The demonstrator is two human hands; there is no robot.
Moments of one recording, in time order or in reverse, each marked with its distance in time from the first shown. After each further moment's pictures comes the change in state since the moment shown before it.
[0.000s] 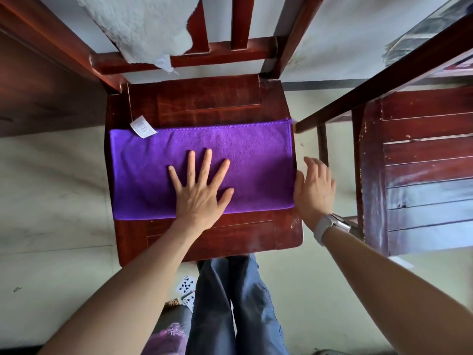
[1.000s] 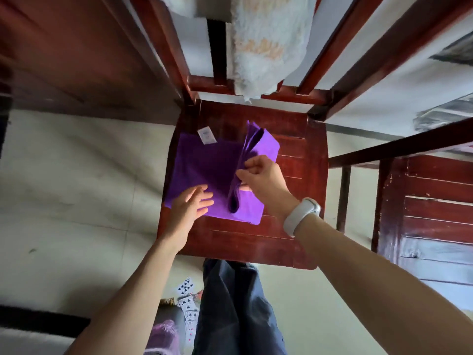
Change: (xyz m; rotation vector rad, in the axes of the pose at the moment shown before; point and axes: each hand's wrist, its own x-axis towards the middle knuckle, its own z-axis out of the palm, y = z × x) left_hand -0.058 -0.069 -0.053 -1.683 0.056 -0.755; right_hand -0.012 -0.194 -0.027 0.733 -0.588 0.053
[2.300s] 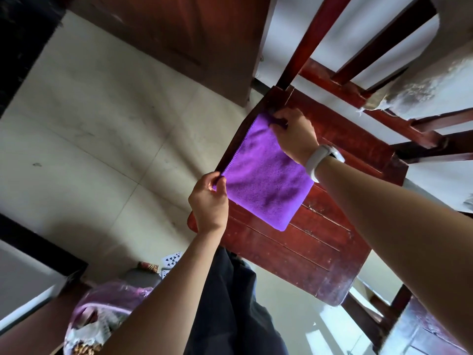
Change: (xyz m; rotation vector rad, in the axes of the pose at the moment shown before) left_hand 0.020 -0.043 -0.035 0.089 0.785 0.271; right_hand 0.100 -0.040 0.092 -0.887 -0.037 -0.491
